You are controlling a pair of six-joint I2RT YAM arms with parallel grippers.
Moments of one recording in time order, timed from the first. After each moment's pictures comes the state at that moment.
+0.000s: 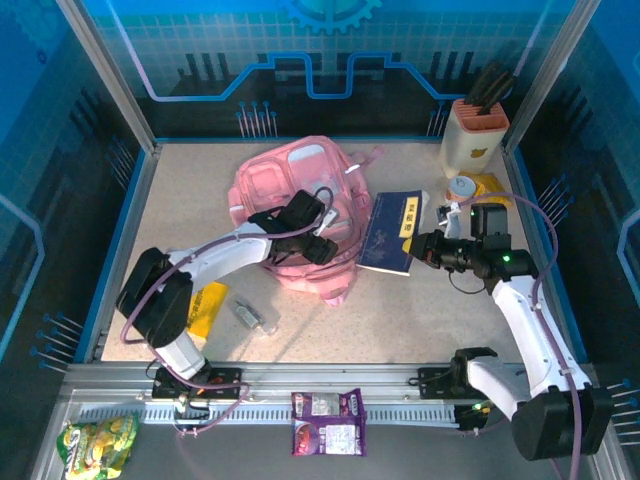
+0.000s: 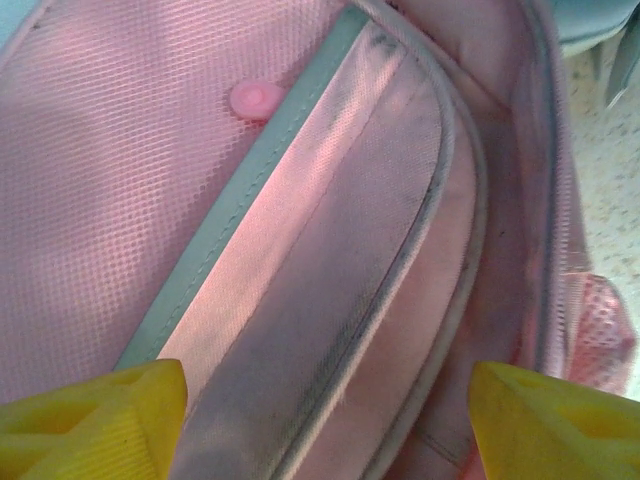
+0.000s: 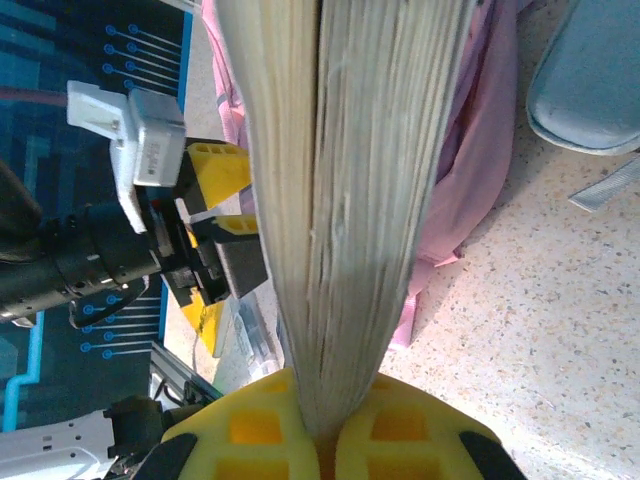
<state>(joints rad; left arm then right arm) -0.65 1.68 1.19 -0.50 -0.01 -0.02 0.04 0.96 0.84 -0.70 -0.74 0.50</state>
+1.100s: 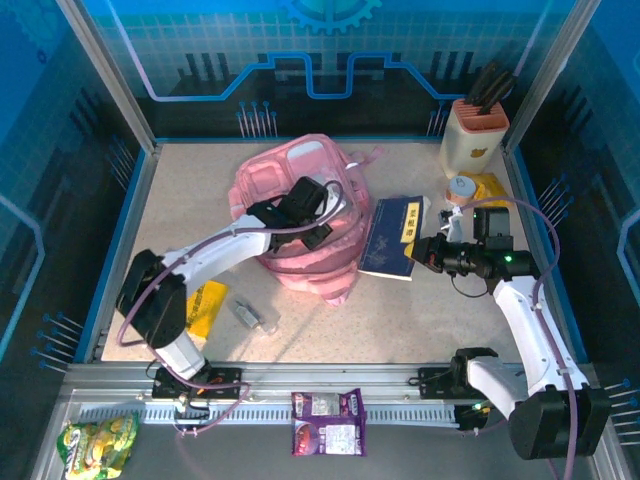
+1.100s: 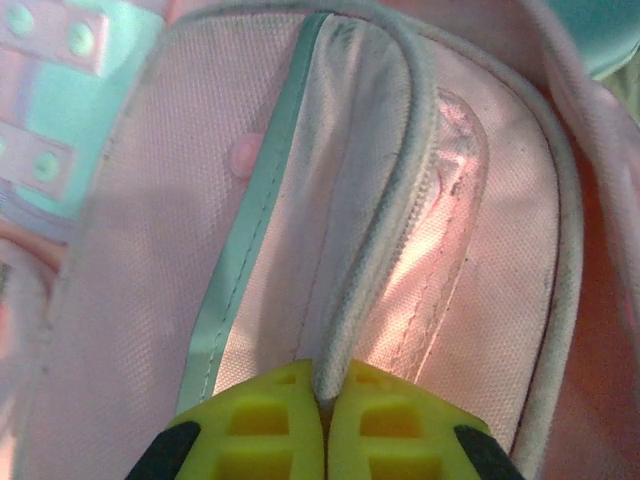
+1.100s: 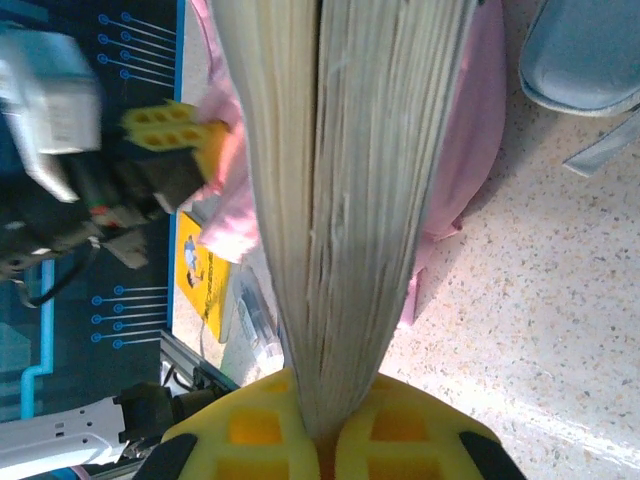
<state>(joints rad) -0.66 1.64 1.32 -0.55 -0.12 0.20 0.01 0.97 0.83 -0.76 -0.78 0.48</state>
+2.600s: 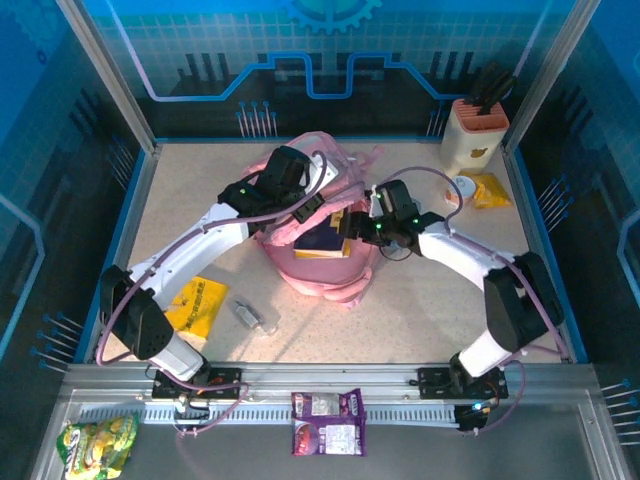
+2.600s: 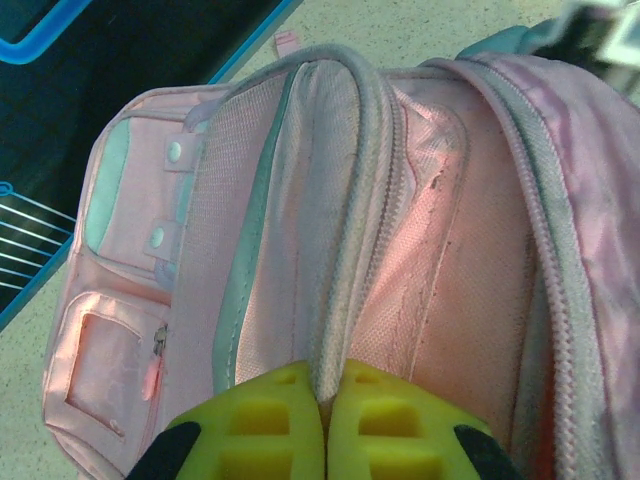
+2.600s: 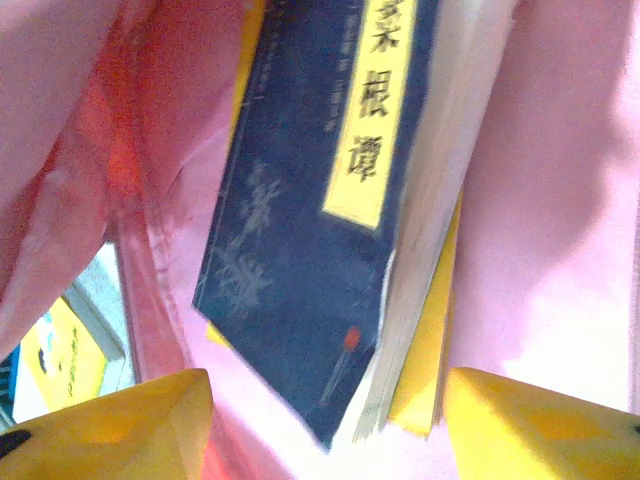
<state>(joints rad) -0.60 1.57 1.48 -0.61 -0.09 0.31 0.48 1.56 1.02 -0.27 -0.31 0.61</state>
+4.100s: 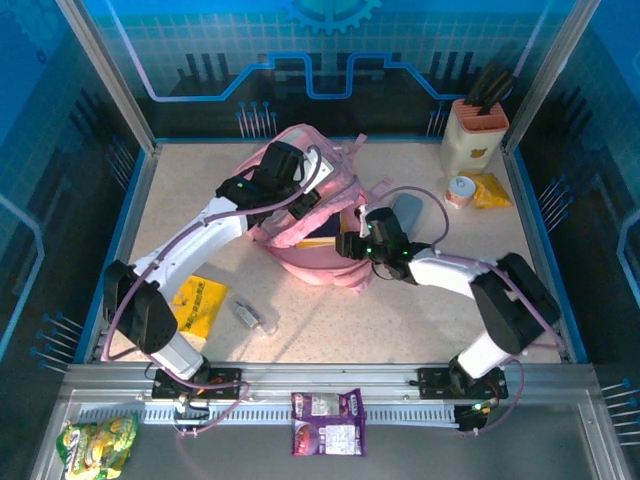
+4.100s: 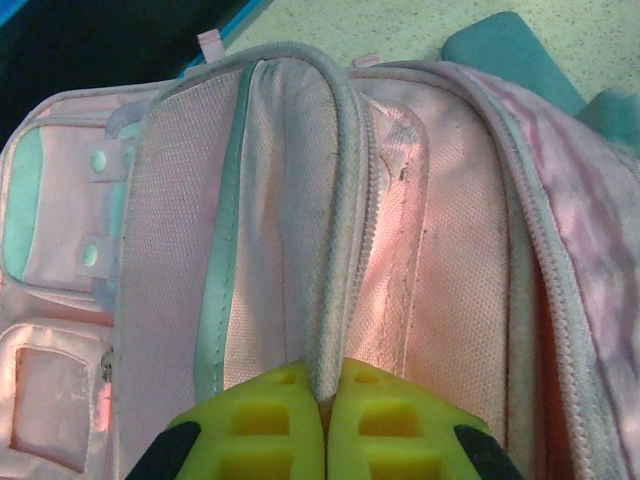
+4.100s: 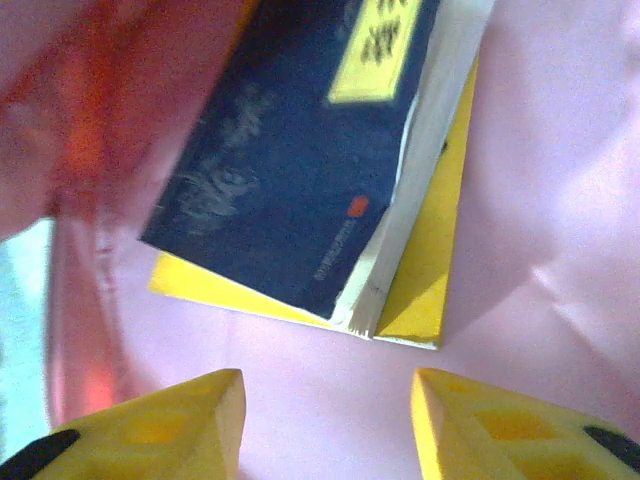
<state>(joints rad) -0.54 1.61 1.49 -0.62 0.00 0.30 0.58 1.52 0.76 0.13 -0.11 0.47</state>
